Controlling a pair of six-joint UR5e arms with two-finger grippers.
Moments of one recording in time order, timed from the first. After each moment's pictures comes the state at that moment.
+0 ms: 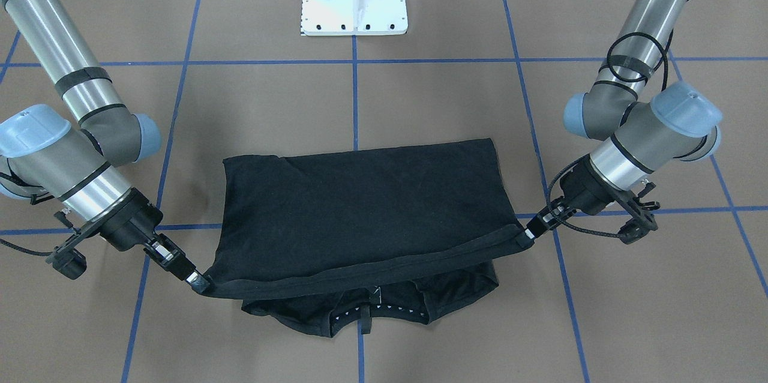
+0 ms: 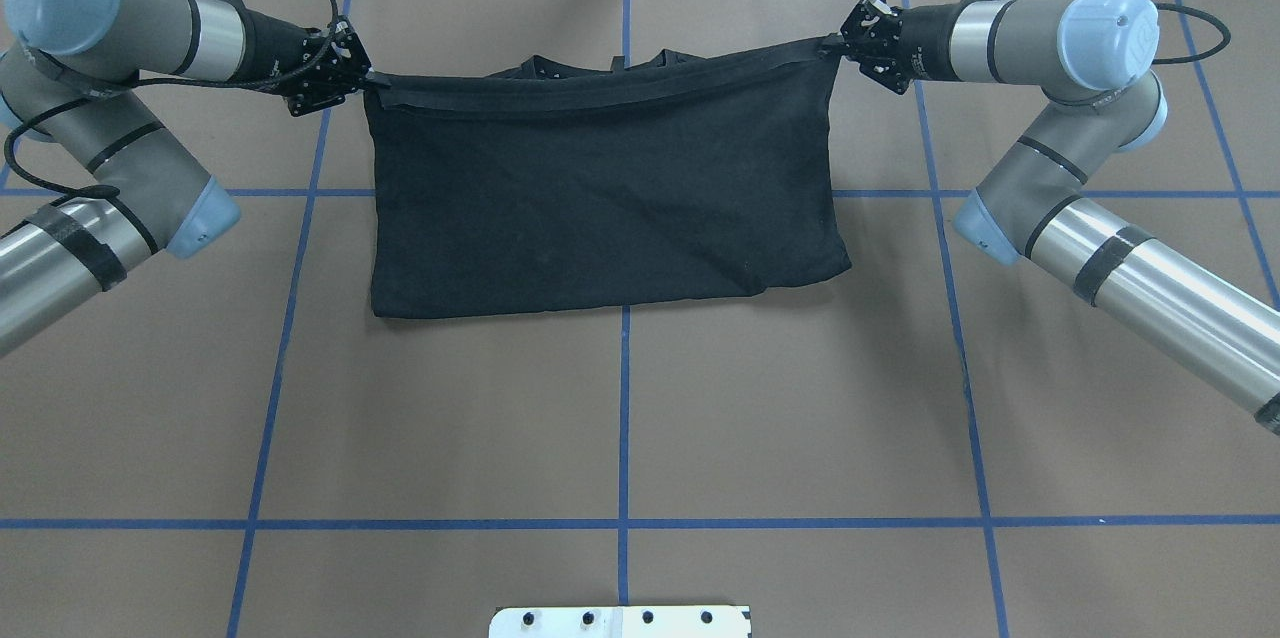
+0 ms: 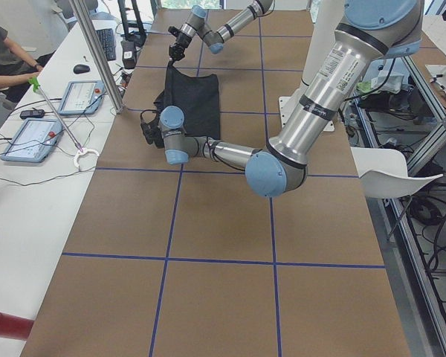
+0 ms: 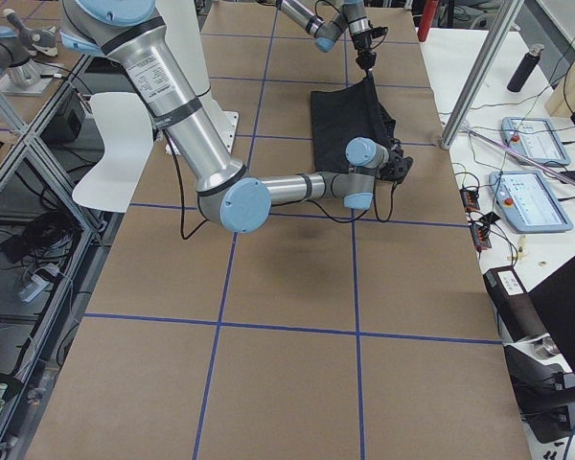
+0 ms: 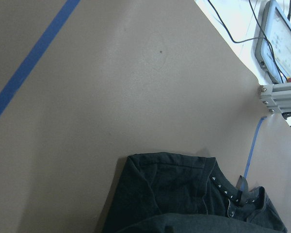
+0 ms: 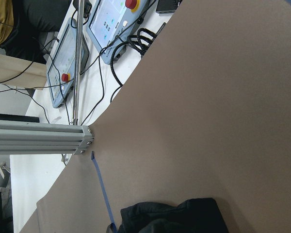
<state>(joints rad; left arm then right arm) -0.96 -2.13 -1.14 -2.78 -2.14 -1.78 0.92 -0.97 1.03 -0.18 1.90 1.92</state>
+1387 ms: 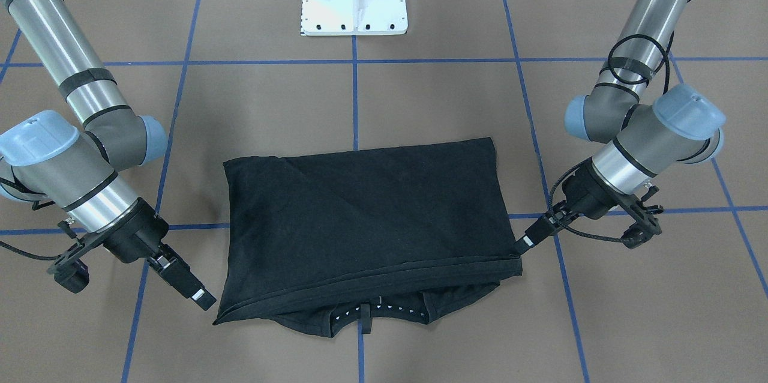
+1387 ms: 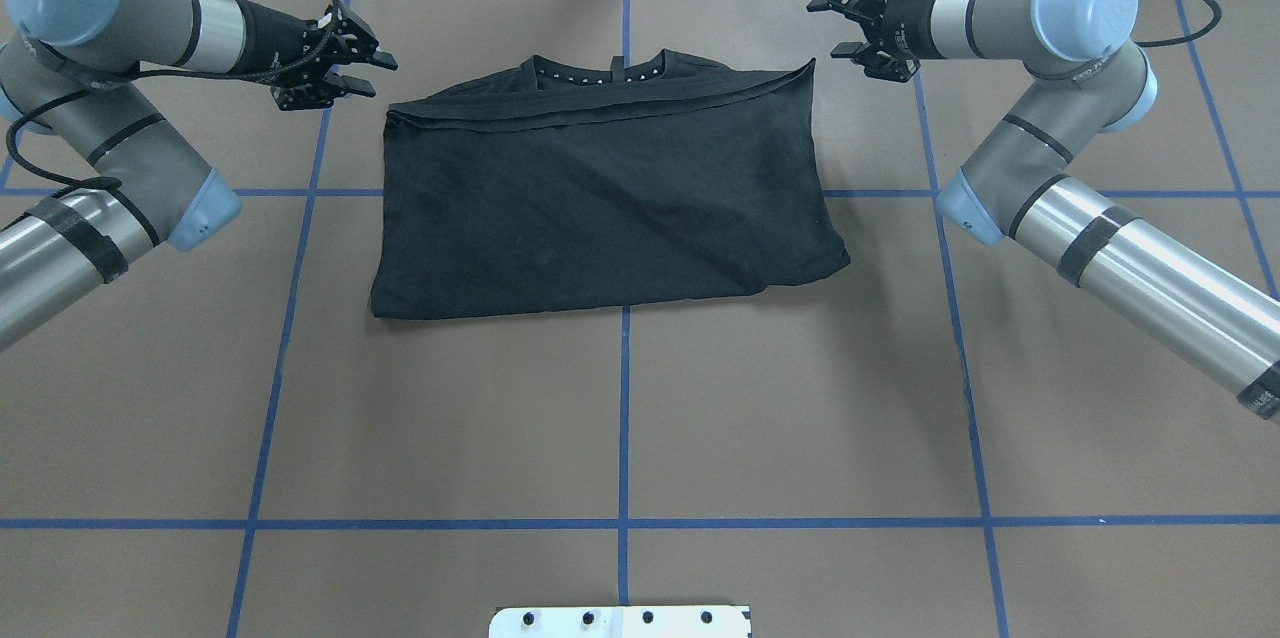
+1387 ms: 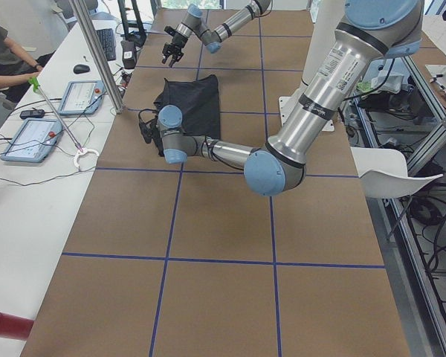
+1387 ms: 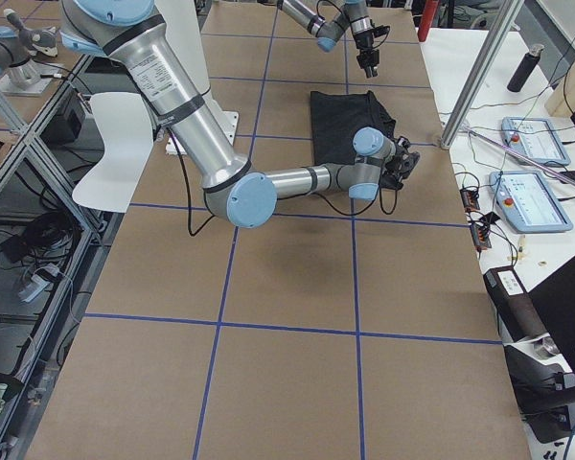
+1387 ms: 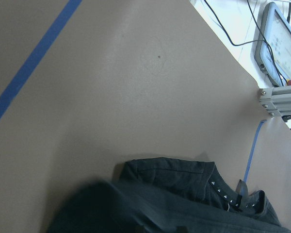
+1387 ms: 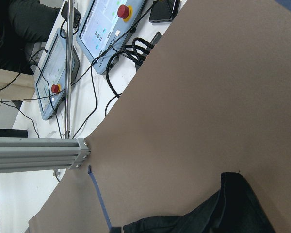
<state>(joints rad) -0.97 -2.14 -1.13 -2.78 -2.14 -1.77 0.93 -0.93 1.03 -0.29 1.91 1.93</state>
